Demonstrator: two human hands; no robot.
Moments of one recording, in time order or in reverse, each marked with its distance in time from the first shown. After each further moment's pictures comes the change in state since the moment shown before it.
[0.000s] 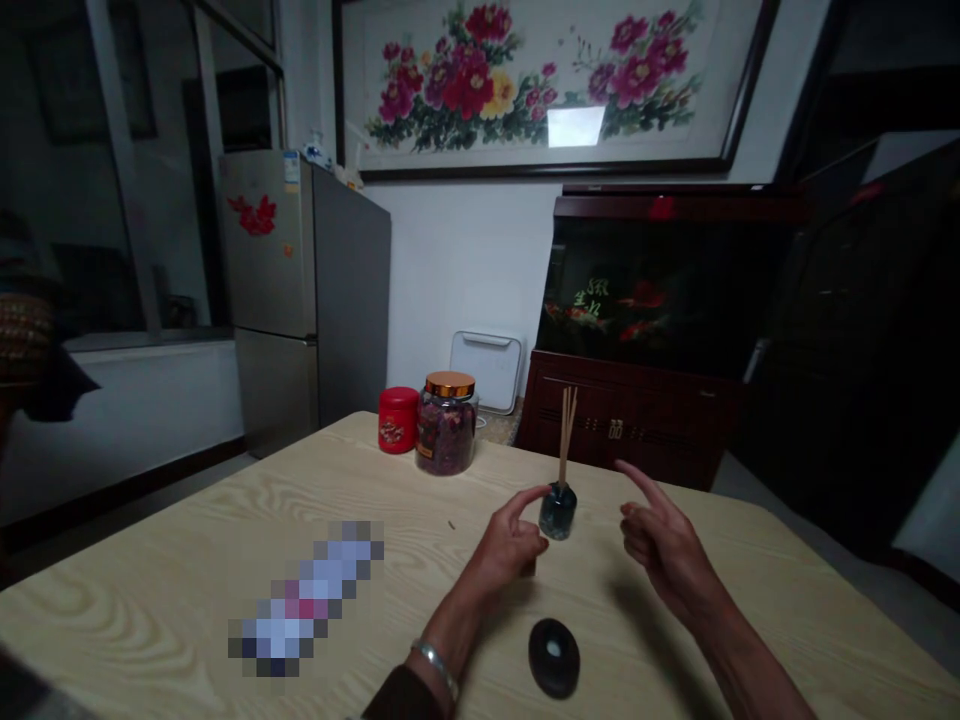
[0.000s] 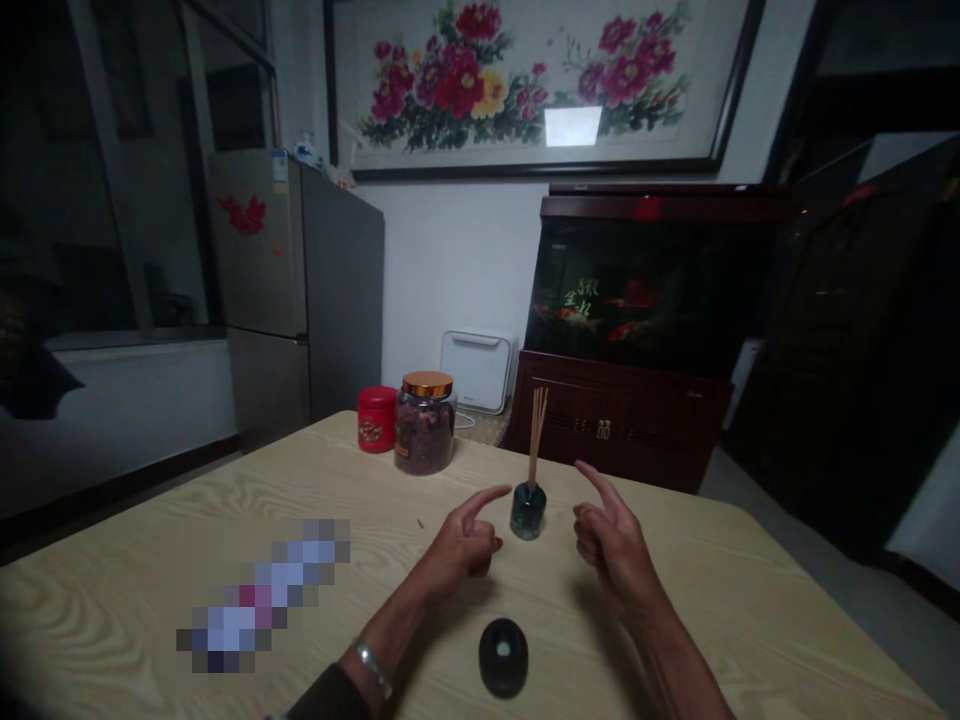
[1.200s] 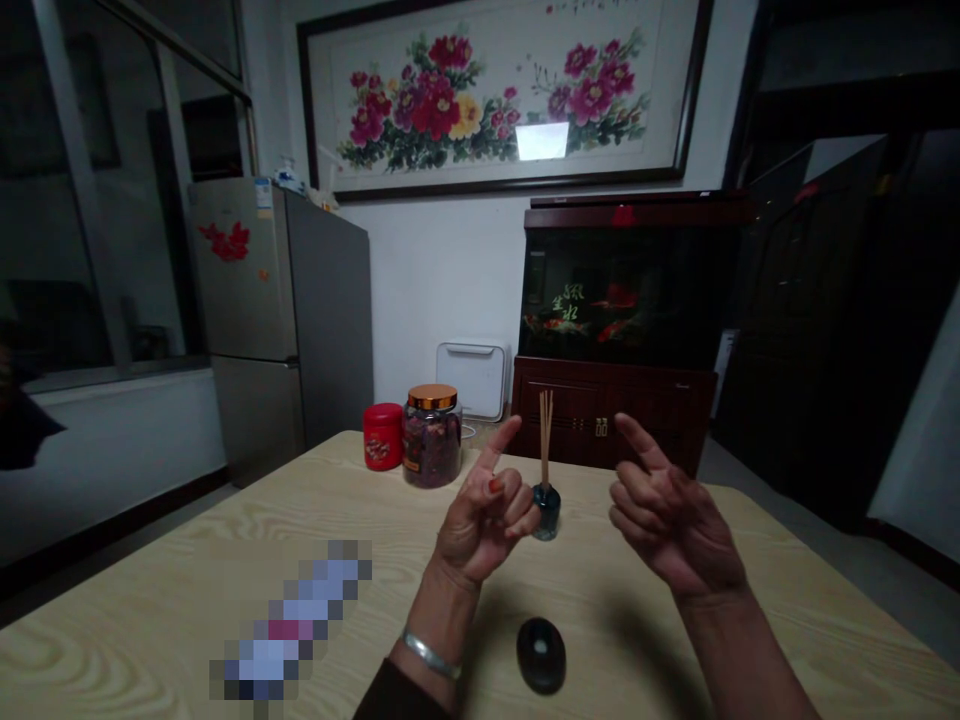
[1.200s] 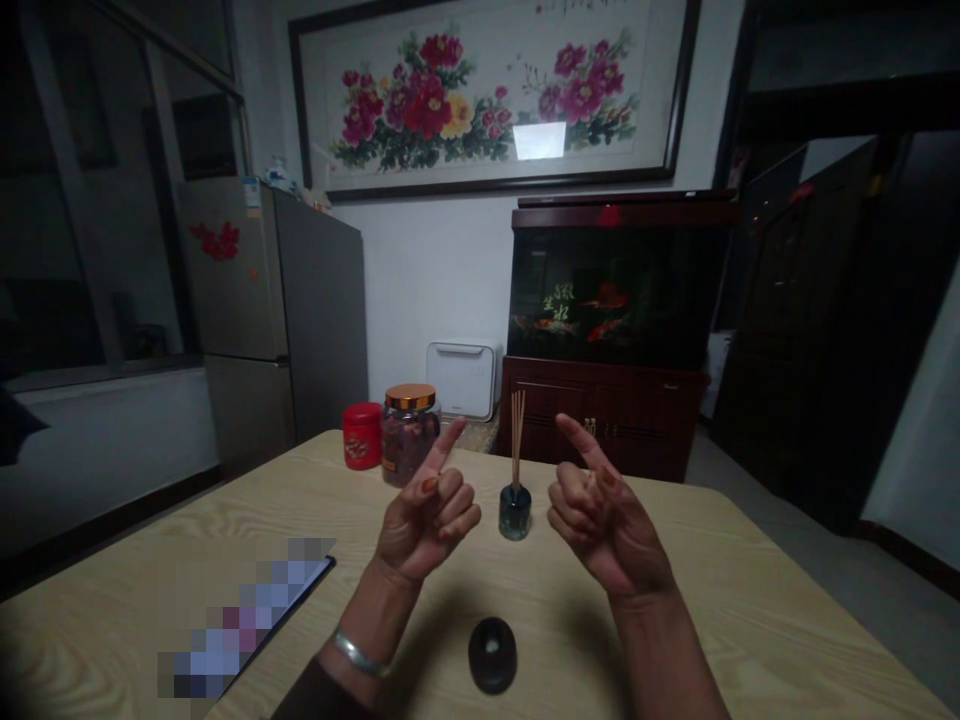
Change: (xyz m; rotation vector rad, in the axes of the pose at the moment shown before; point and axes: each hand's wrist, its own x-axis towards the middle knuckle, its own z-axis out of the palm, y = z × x) left_hand -0.008 0.086 0.044 -0.561 -0.221 0.286; right_hand -0.022 -0.077 0.010 0.329 -0.288 -0.119
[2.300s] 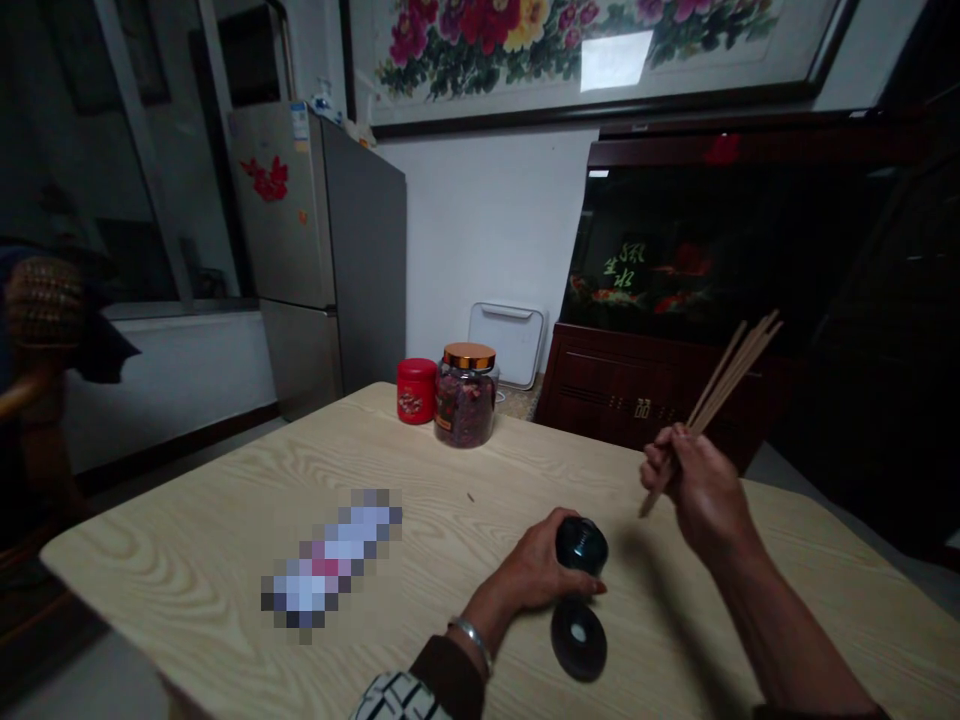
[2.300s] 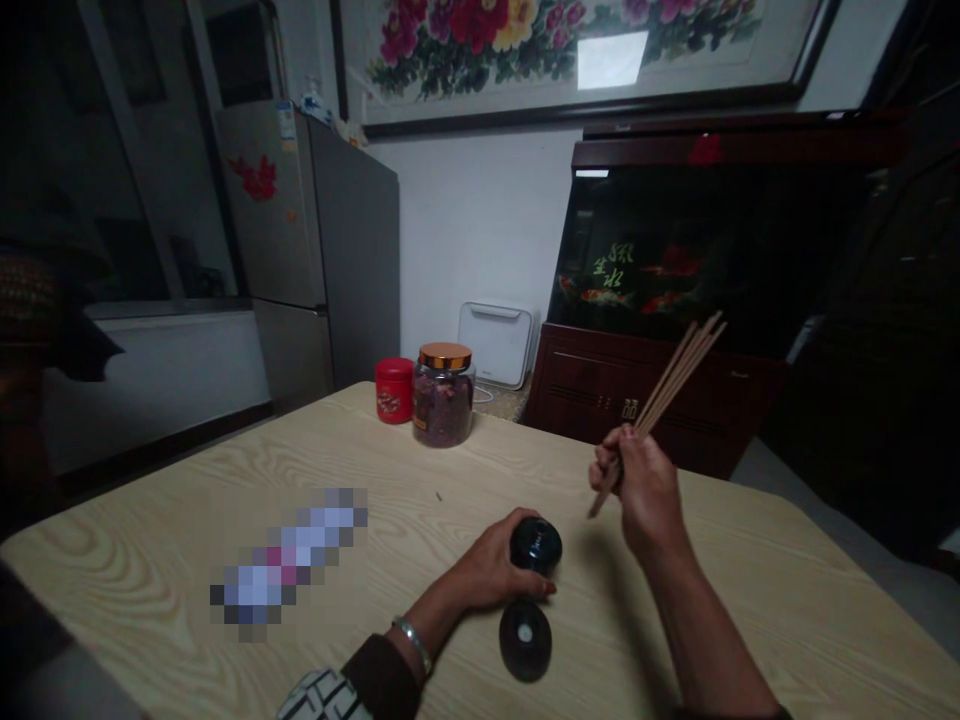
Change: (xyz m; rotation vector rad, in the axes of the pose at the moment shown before) left_hand -0.047 -0.091 -0.119 1.039 0.178 -0.358; right_hand 0.059 0.078 -0.039 -0.580 0.360 -0.004
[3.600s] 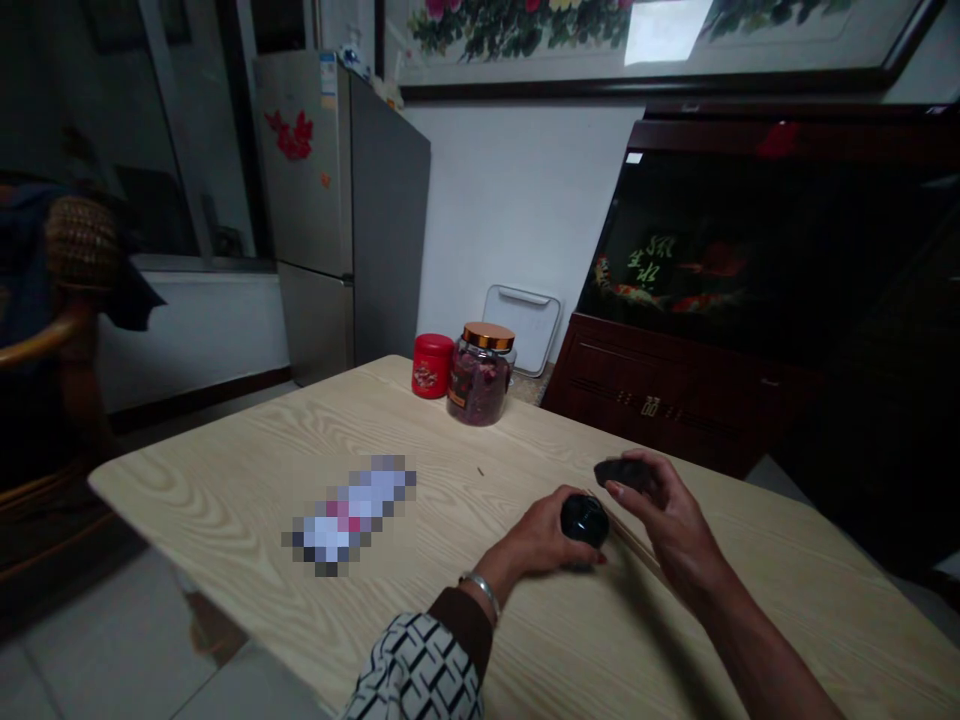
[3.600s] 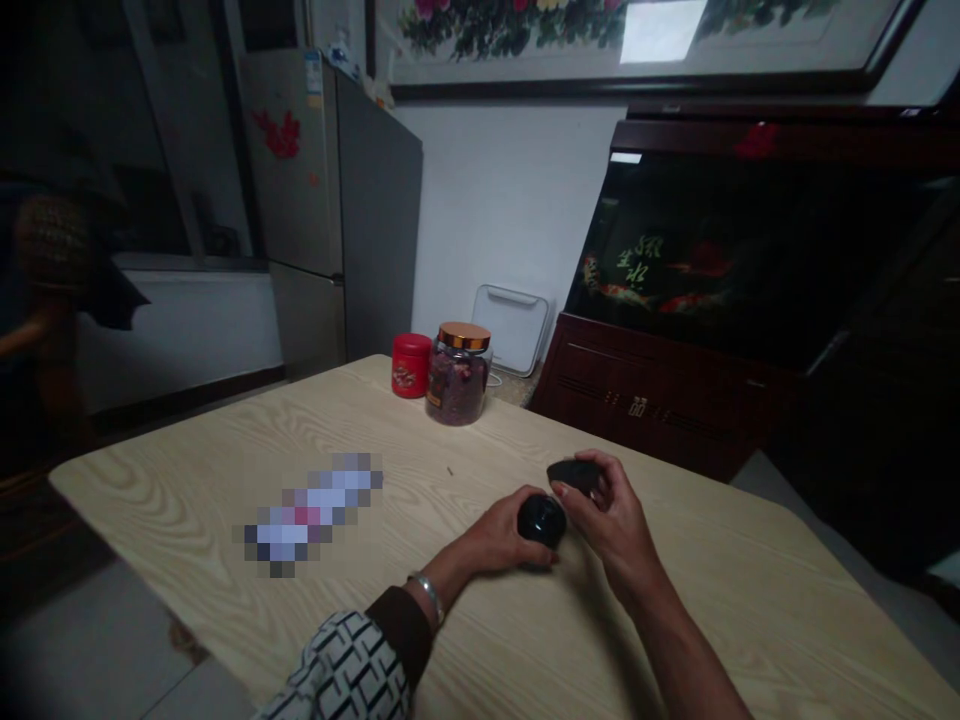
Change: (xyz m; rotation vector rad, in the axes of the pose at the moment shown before) left_hand 0.002 -0.008 -0.003 -0.017 0.041 0.029; right_hand -0.053 0.011 0.021 -0.036 -0.182 0.087
